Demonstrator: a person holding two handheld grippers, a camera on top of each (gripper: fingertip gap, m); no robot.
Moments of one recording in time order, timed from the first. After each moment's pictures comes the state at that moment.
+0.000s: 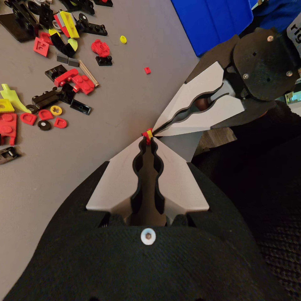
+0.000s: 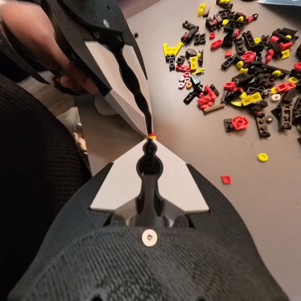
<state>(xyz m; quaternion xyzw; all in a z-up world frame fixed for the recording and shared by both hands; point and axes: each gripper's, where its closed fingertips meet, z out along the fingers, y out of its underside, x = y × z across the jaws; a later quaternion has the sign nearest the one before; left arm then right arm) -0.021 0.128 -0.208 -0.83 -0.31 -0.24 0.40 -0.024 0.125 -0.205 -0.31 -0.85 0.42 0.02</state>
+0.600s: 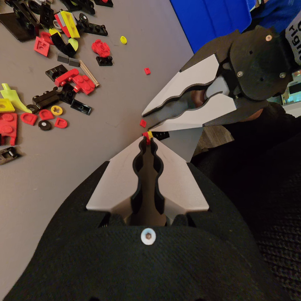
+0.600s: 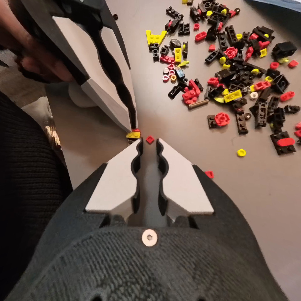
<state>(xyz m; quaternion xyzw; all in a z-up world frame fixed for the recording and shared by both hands) -0.022 0.128 -0.209 -0.83 -0.32 -0.24 0.40 -0.037 0.137 -0.216 -0.31 -0.87 0.38 0.07</state>
